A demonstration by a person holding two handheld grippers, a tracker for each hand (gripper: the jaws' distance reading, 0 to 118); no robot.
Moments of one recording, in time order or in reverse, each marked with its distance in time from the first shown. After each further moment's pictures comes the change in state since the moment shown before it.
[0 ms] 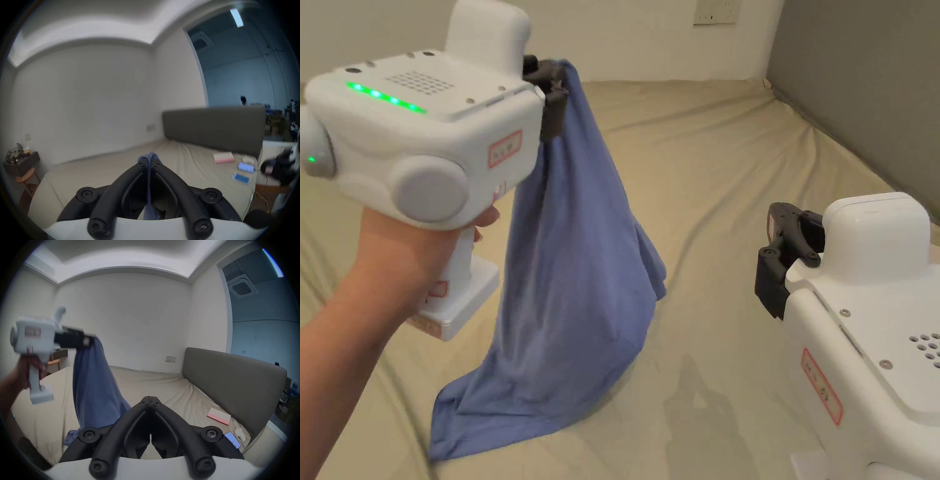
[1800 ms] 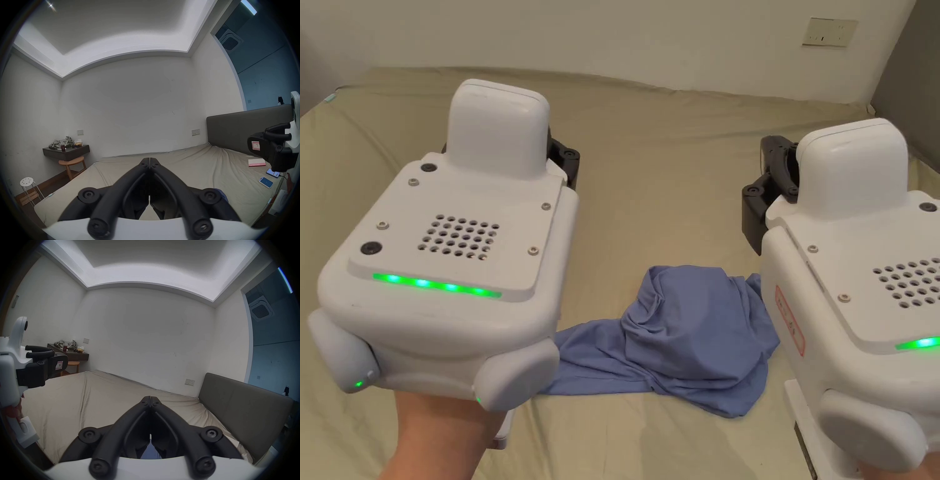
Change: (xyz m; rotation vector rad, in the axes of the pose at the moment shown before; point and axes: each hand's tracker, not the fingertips) left arm 0.021 -0.033 0.210 0.164 0.544 0.053; right arm -0.104 0.049 0.035 0.193 0.173 0.145
